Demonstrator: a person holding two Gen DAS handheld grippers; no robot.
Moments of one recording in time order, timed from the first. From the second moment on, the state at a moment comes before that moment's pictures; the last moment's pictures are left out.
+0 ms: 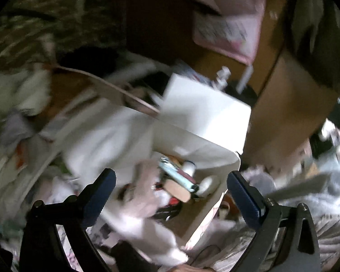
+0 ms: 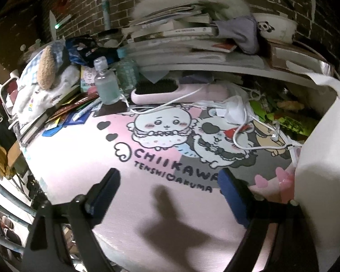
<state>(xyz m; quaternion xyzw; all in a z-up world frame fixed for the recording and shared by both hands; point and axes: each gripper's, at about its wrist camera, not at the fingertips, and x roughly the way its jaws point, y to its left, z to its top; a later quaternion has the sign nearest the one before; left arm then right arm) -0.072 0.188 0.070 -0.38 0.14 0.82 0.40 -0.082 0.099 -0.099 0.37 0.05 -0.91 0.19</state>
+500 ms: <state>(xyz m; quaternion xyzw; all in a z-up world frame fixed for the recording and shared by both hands) -0.004 0.019 0.096 -0.26 0.09 0.96 0.02 -0.079 0.094 -0.097 0.37 0.06 -0.91 0.16</state>
